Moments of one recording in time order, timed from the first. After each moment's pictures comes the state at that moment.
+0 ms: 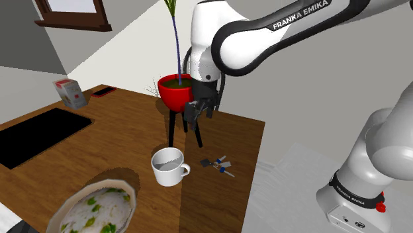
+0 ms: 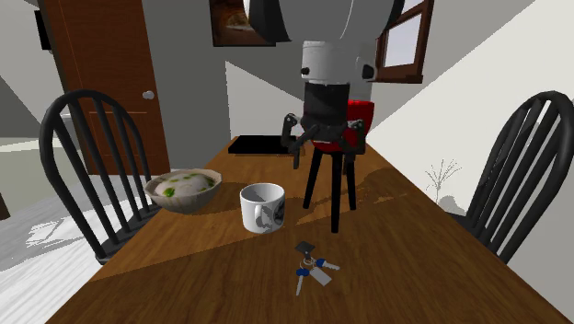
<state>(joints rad) 0.12 -0.11 0.42 -2.15 0.07 2.12 0.32</state>
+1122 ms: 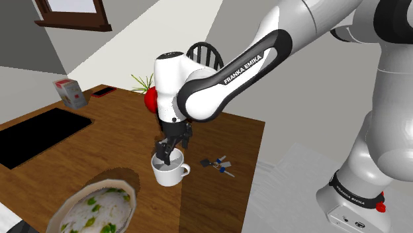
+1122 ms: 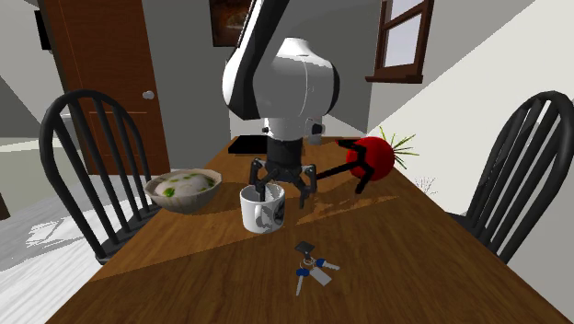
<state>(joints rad) 0.22 0.30 0.46 -1.96 -0.11 2.26 0.51</state>
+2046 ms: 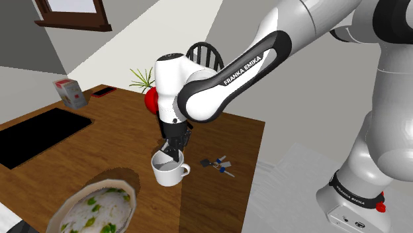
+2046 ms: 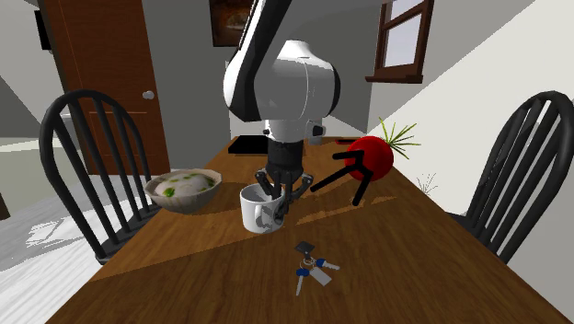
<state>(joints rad) 0.21 0.30 0.45 -1.97 -0.11 2.25 0.50</state>
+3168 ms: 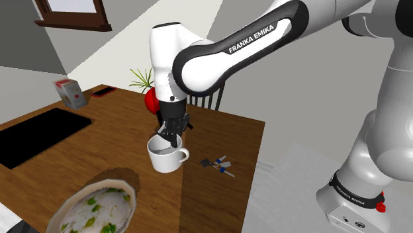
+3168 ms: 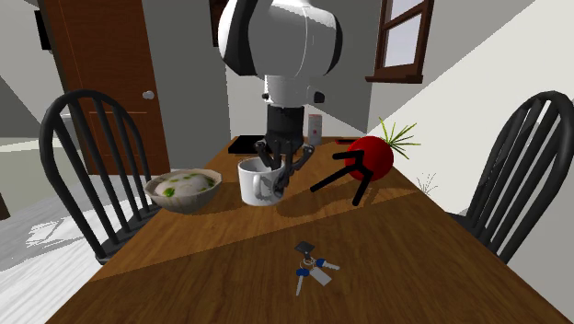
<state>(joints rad) 0.20 0.22 0.47 -1.89 -0.06 2.10 0.48</state>
